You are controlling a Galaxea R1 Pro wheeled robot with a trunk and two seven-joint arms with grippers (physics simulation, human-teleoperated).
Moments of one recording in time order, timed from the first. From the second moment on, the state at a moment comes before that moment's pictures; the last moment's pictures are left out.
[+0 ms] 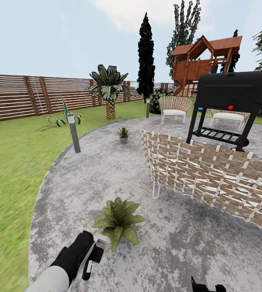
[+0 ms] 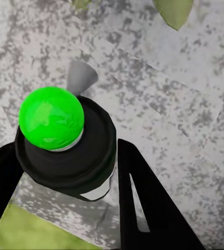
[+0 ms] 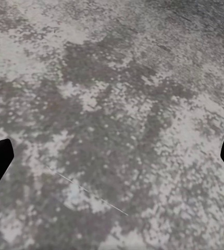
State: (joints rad) left arm -0.58 -0.08 -0.13 -0.59 -0.24 0.80 -0.14; right arm -0.39 -0.07 -0.86 -0.10 0.83 -0.51 -0.05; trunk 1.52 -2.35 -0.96
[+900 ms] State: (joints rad) left arm -0.75 0.05 -0.34 -0.74 -0.29 1.01 -0.50; right arm -0.40 -0.07 -0.86 -0.10 0.83 -0.51 -0.05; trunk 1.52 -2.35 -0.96
